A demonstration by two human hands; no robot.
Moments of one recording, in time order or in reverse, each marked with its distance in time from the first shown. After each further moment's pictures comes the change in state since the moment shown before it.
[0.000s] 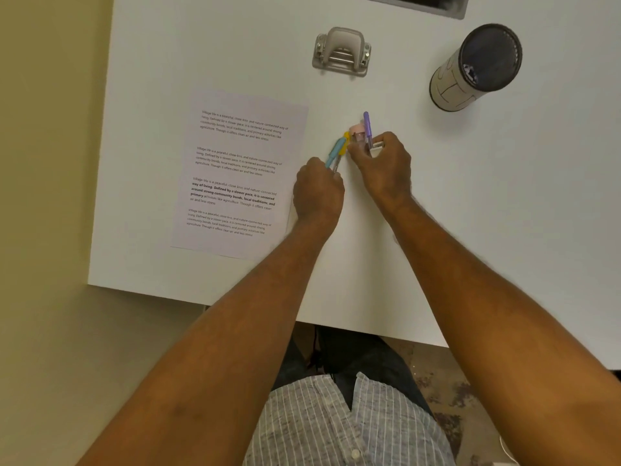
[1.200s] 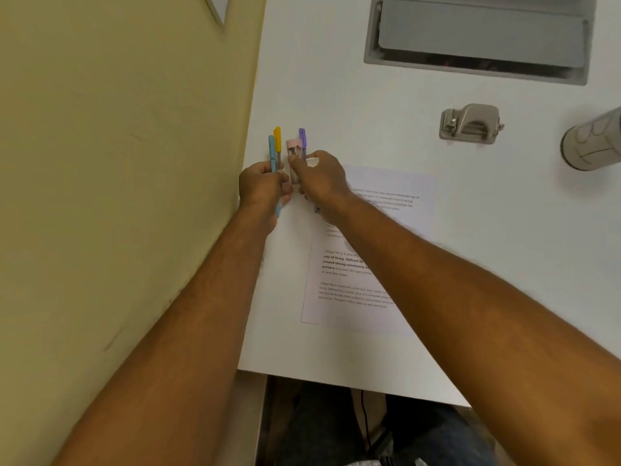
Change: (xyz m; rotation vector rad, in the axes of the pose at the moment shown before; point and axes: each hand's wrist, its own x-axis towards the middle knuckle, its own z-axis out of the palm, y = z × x) left_hand 0.201 -0.110 -0.252 -0.720 -0.104 -0.250; right_hand -0.021 -0.260 0.224 0.402 -0.314 0.079
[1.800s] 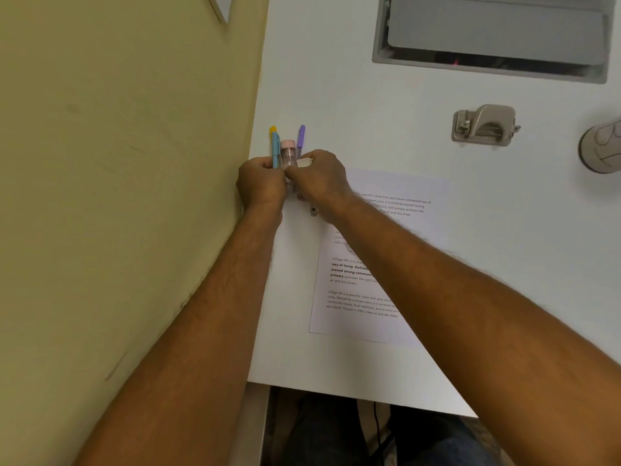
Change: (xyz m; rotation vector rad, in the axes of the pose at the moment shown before) left_hand 0.025 0.004 0.003 0.297 0.206 0.136; right_hand 0.009 -0.012 0.014 -0.110 -0.004 0.018
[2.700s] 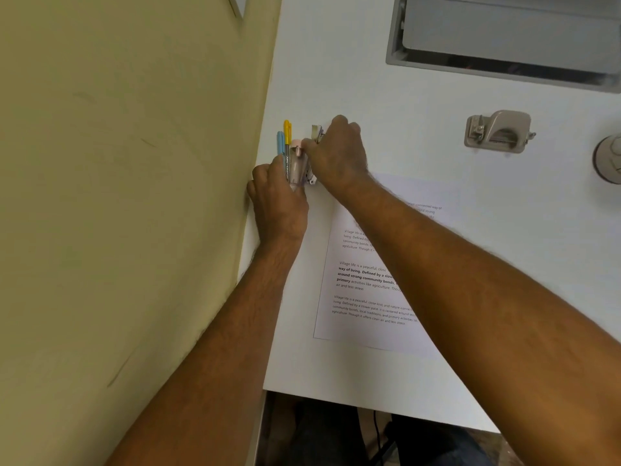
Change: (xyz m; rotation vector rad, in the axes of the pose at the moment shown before) left_hand -0.022 -0.029 0.002 0.521 0.071 0.394; right_hand 0.028 -0.022 -0.011 -0.334 0.200 -0.125
